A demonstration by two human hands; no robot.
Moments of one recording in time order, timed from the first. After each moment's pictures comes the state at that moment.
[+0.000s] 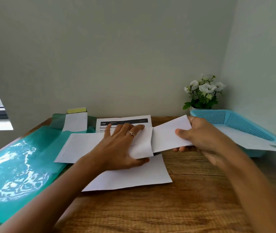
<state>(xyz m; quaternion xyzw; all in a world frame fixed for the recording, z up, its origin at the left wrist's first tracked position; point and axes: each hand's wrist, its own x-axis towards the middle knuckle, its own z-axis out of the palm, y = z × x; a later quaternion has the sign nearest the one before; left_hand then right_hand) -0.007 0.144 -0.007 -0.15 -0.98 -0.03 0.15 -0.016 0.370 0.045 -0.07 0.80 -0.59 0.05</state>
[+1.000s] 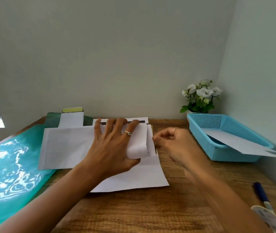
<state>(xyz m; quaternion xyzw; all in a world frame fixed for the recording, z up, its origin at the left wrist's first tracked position) 0.007 0.151 -0.010 -0.13 -0.92 0.05 0.36 -0.003 0.337 0.025 -0.12 0.84 -0.53 -0.03</state>
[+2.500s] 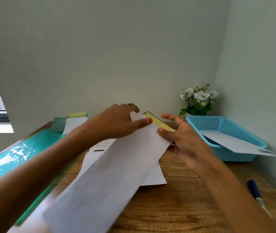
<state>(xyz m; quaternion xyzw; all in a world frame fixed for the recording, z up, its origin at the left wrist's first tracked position) 0.025 0.183 0.095 -0.03 -0.98 -0.14 0.13 -0.016 0.353 0.035 -0.17 0.61 -0.77 0.09</state>
